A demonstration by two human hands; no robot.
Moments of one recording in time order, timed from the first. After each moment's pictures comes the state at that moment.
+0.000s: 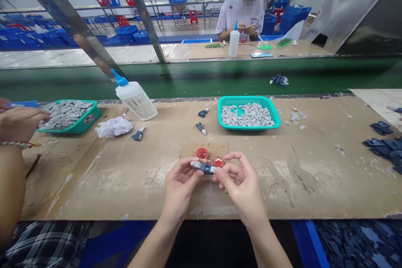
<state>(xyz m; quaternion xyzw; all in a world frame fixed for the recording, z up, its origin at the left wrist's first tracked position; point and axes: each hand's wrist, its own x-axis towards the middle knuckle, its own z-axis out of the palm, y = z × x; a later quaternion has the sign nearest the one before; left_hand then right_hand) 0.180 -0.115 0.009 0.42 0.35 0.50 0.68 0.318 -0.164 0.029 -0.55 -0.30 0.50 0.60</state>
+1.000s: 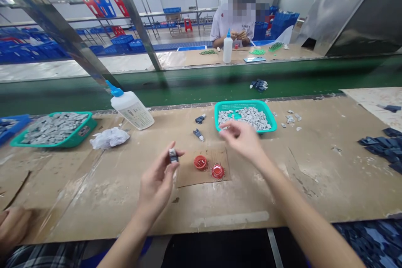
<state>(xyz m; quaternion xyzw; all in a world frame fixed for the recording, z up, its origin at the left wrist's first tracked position) 0.137 -0.074 0.030 0.65 0.44 0.45 0.42 0.391 -0.067 0.040 -0.63 -0.58 0.26 0.44</state>
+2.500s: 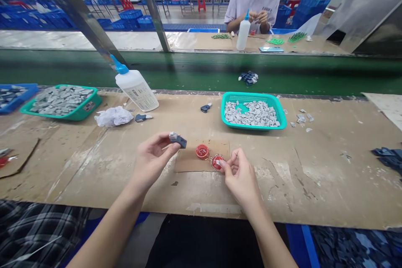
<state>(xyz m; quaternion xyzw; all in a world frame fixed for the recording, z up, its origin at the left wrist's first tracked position) 0.134 -0.053 0.028 0.61 0.39 0.47 0.51 0.339 -0.144 -0.023 -0.64 -0.40 0.42 0.50</state>
